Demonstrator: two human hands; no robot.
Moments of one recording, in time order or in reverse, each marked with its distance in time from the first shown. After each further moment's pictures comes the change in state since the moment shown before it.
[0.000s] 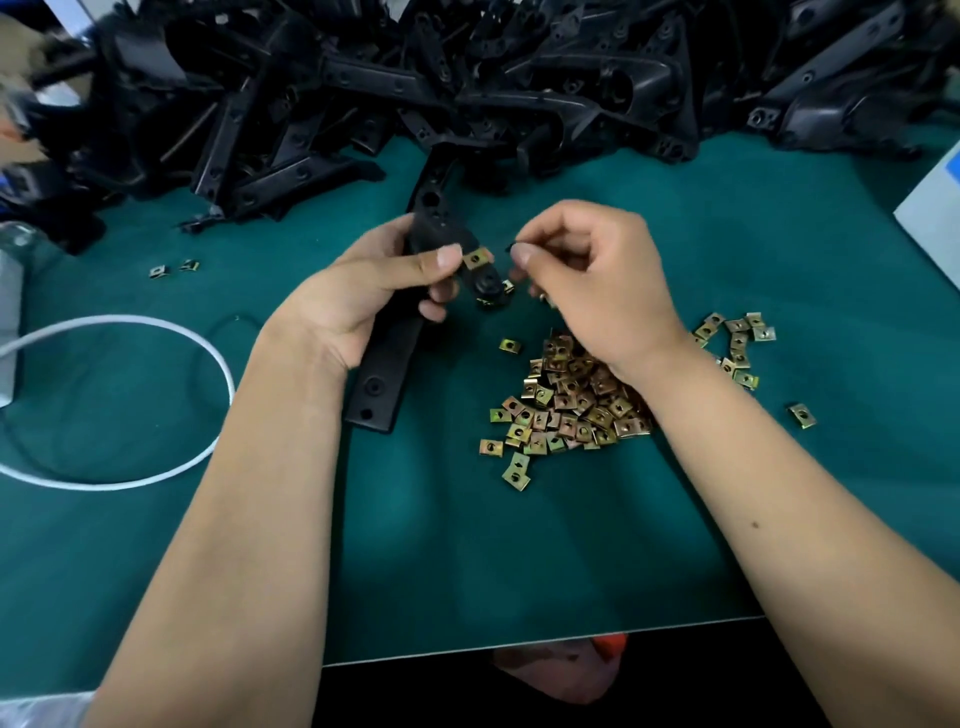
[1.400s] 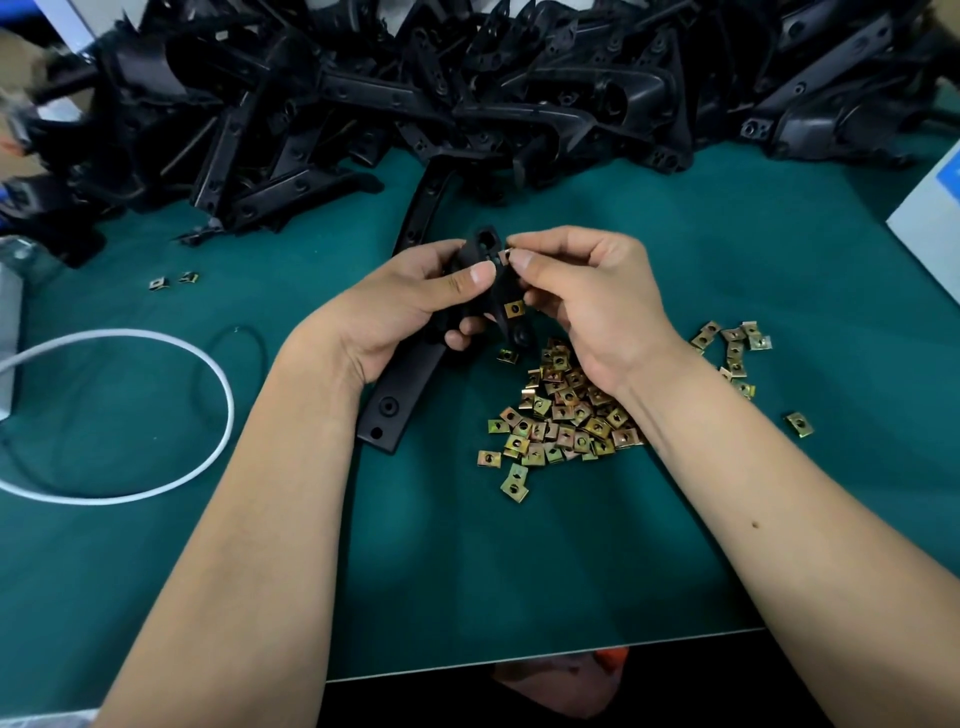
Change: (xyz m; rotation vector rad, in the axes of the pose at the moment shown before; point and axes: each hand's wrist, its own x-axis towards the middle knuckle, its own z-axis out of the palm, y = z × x) left_hand 0.002 0.003 0.022 0.198 -0.092 -0.084; right_hand 0.002 0.004 0.007 0.538 0.037 0.312
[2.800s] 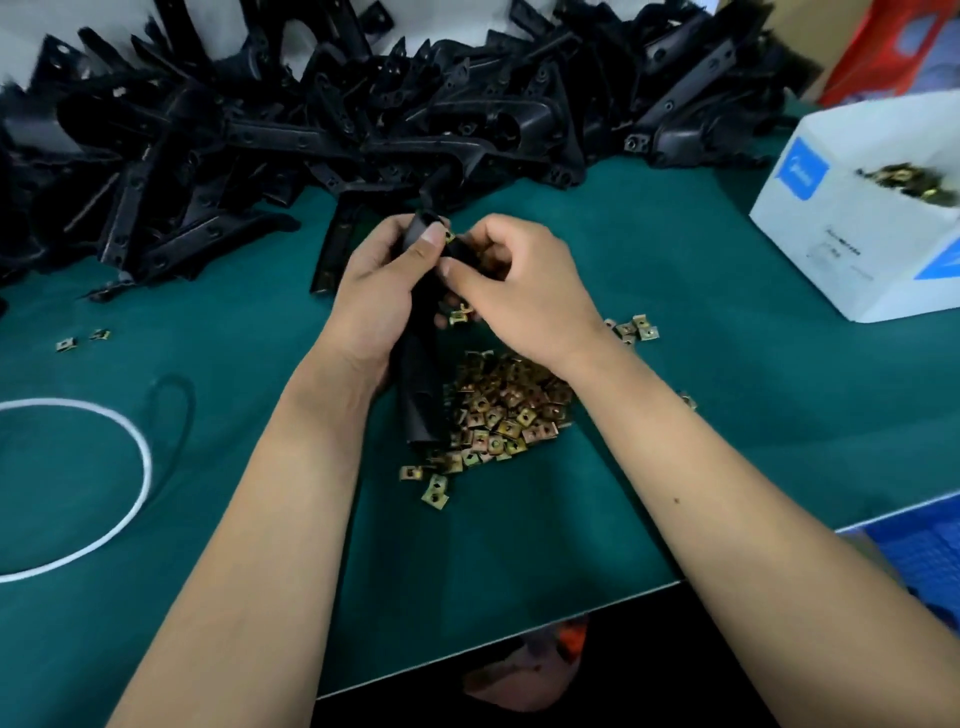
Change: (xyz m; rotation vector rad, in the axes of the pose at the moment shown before) left_hand 0.025 0.012 0.067 -0.017 0.384 0.200; right_hand -0.009 -0.034 -0.018 -0.704 0.056 -0.221
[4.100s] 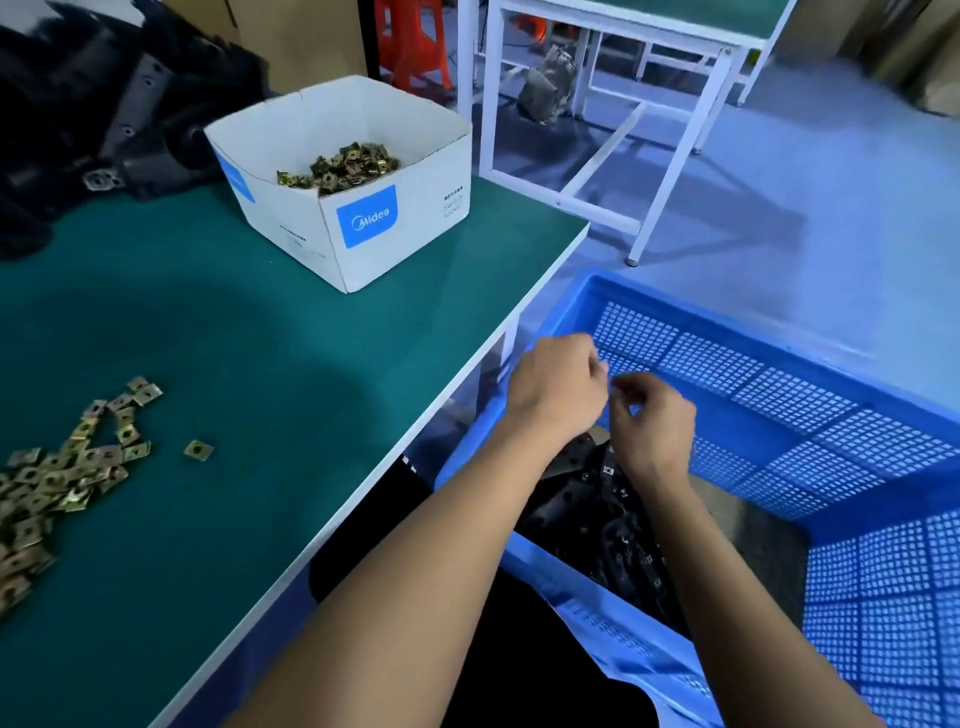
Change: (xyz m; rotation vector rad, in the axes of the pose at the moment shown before) left_hand -0.171 -0.104 0.439 0.857 -0.906 0.338; right_hand -0.337 0.213 -0.293 -0.594 0.973 0.782
